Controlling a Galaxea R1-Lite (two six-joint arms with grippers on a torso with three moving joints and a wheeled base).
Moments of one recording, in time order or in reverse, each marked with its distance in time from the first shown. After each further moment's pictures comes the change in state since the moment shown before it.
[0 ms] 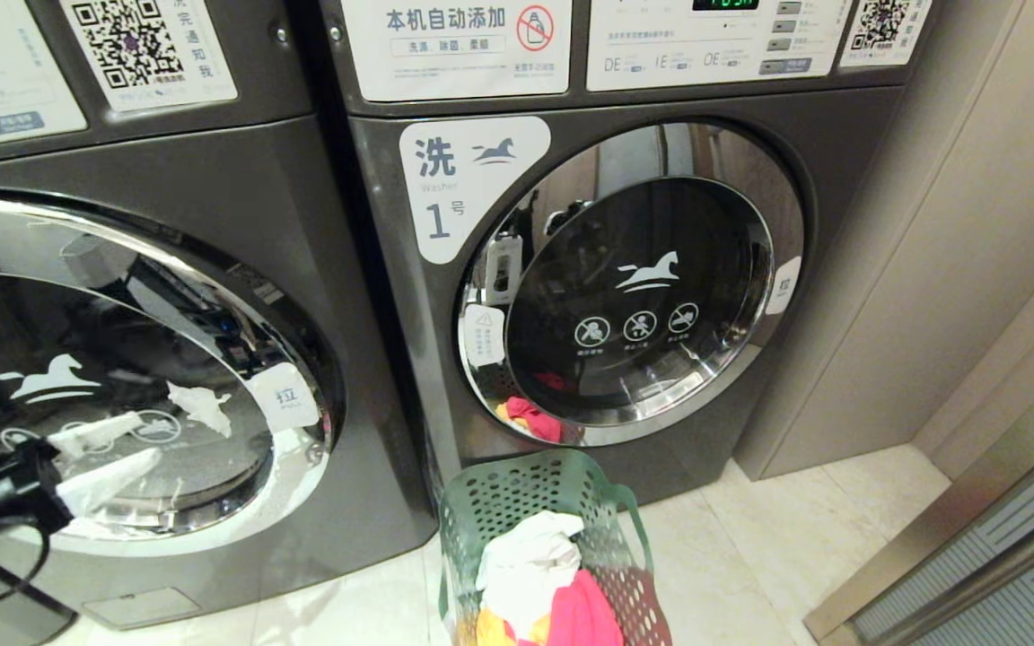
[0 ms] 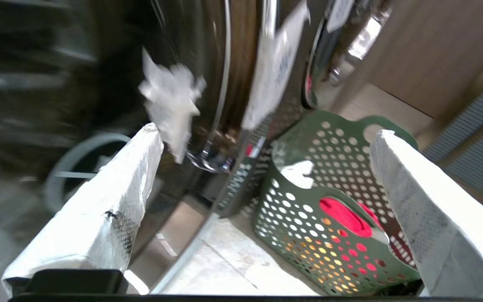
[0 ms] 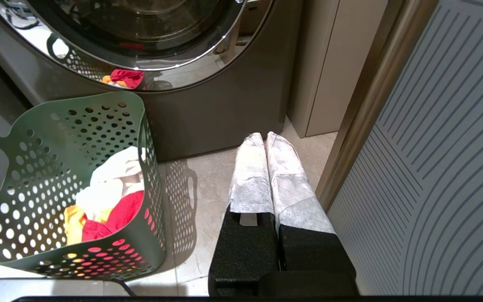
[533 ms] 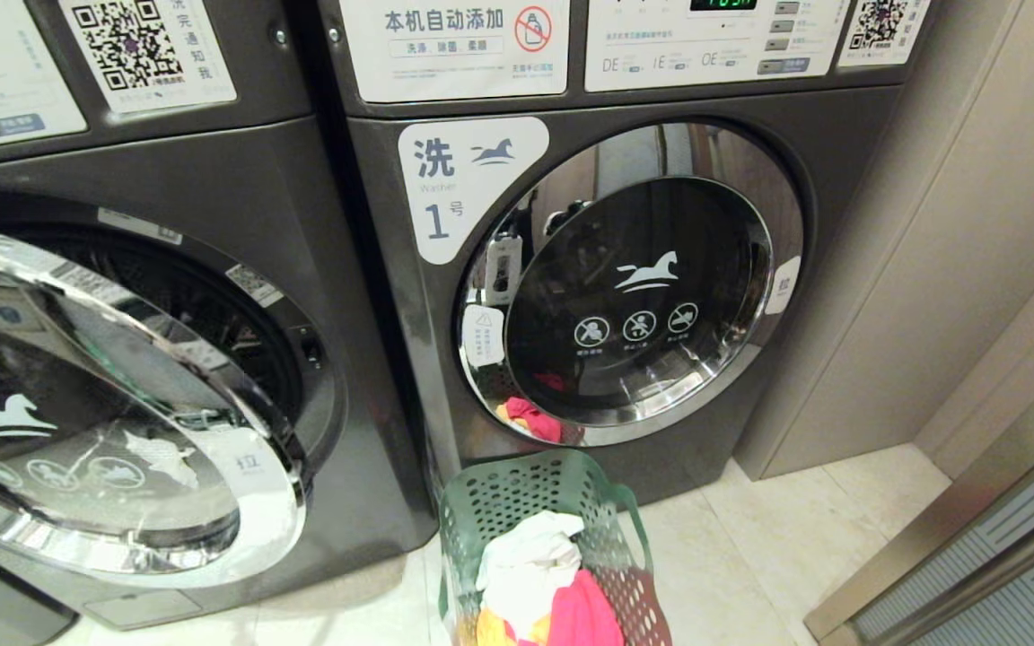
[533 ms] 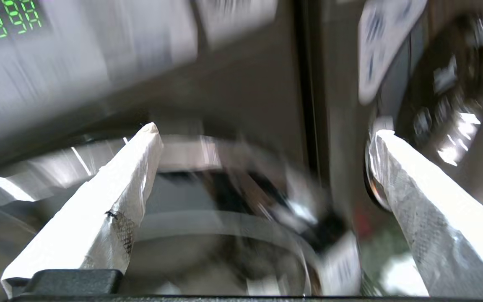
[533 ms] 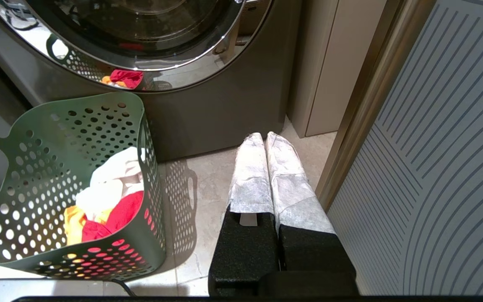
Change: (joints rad) left arm 0.243 -0.834 0.034 -0.004 0.202 -0.346; right arm 0.000 0.000 0.000 0.000 0.000 0.000
